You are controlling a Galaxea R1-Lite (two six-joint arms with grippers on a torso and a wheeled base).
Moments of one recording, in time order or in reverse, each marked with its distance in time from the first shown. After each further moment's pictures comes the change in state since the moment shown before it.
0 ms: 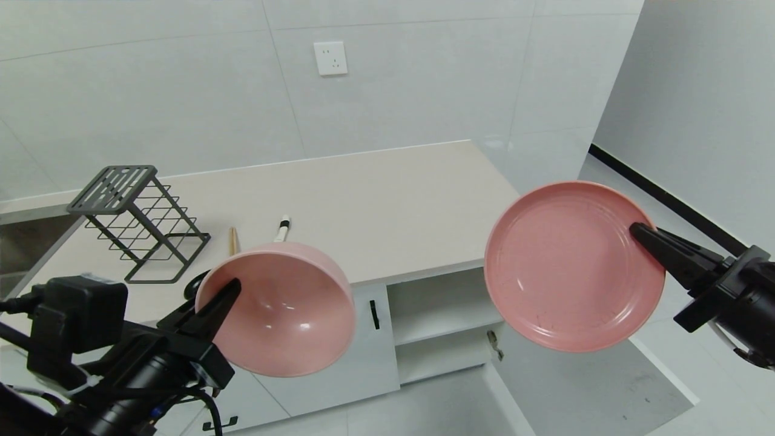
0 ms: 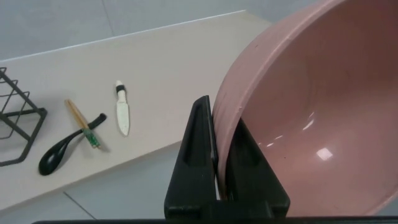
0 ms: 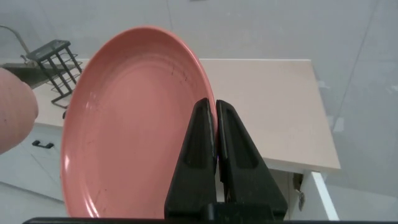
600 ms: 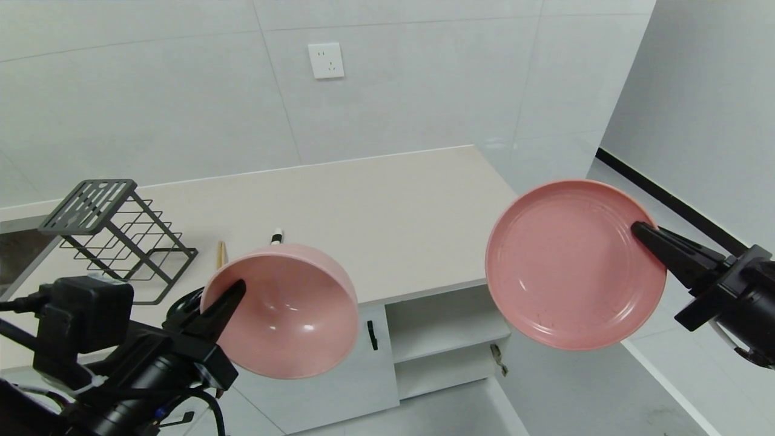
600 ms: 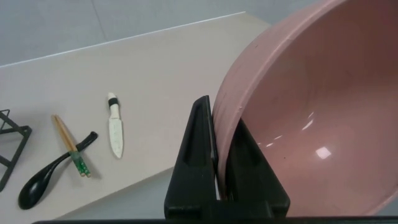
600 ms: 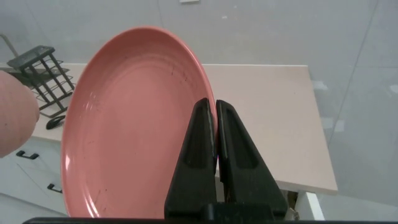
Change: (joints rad) left arm 0.000 0.008 -0.002 0.000 -0.014 0.000; right arm 0.000 0.000 0.000 0.000 0.000 0.000
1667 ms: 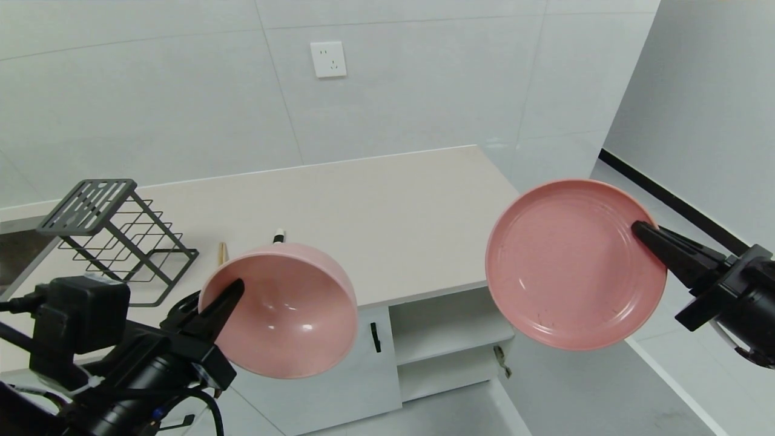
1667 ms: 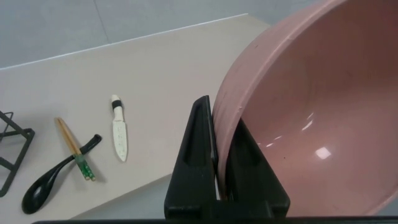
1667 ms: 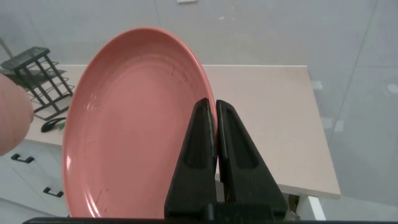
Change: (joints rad) left arm 0.000 -0.007 0.002 0.000 -0.001 0.001; right arm 0.000 -0.001 0.000 0.000 0.000 -0.001
